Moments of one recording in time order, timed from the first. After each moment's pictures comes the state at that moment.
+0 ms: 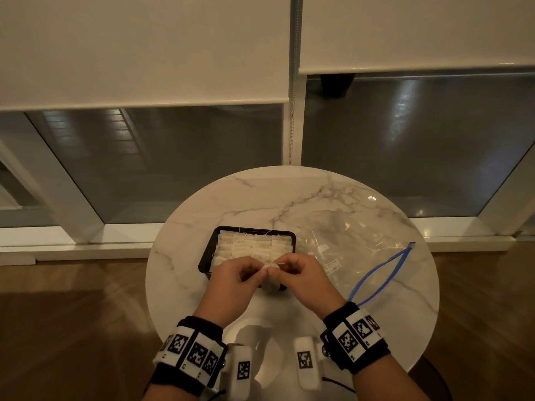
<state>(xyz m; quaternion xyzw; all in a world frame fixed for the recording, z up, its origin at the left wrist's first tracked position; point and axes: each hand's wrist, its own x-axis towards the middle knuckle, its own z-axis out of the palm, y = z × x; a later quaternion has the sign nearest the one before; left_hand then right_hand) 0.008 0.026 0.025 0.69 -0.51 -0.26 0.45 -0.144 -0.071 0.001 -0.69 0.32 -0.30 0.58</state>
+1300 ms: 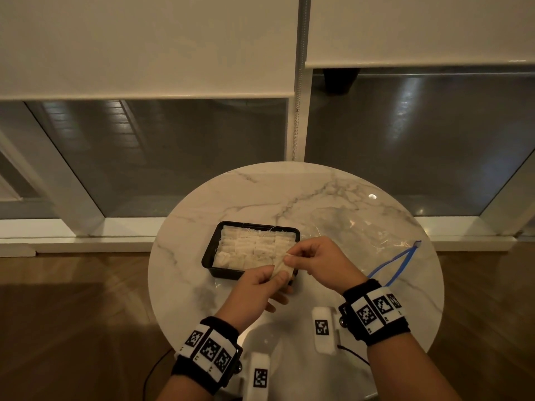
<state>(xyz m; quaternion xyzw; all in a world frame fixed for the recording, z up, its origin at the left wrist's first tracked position) -0.015 0.025 0.011 0.63 -0.42 -0.46 0.46 -0.156 -0.099 0.033 -0.76 0.31 -0.23 0.53</state>
